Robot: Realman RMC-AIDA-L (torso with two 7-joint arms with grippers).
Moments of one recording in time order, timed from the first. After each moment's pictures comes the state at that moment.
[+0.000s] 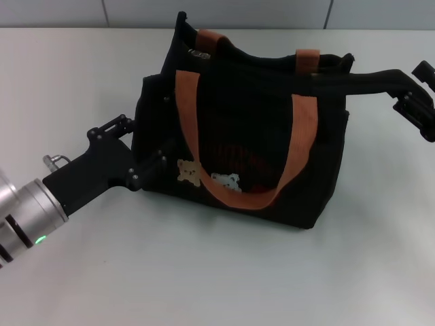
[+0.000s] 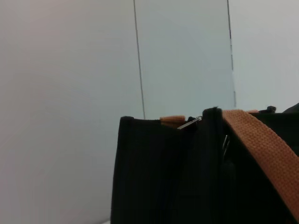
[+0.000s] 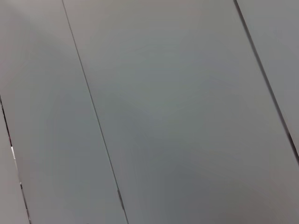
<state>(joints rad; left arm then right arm) -0.49 -2.06 -0.73 0.09 2.88 1.47 -0.40 0.37 2.08 -0.47 -0.24 -1.48 -1.58 0.90</state>
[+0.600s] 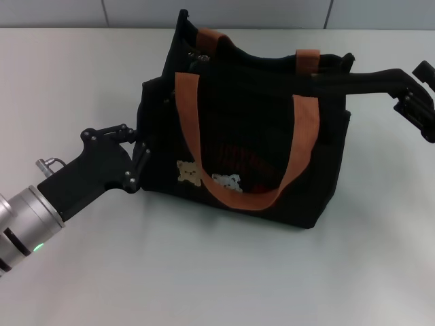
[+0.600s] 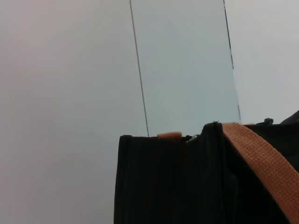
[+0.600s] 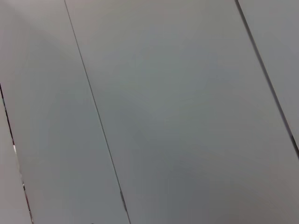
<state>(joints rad) -0.45 -2.07 -0.75 0.06 2.87 1.51 -0.32 0.37 2.08 -0.47 -0.24 -1.48 -1.59 0.90</state>
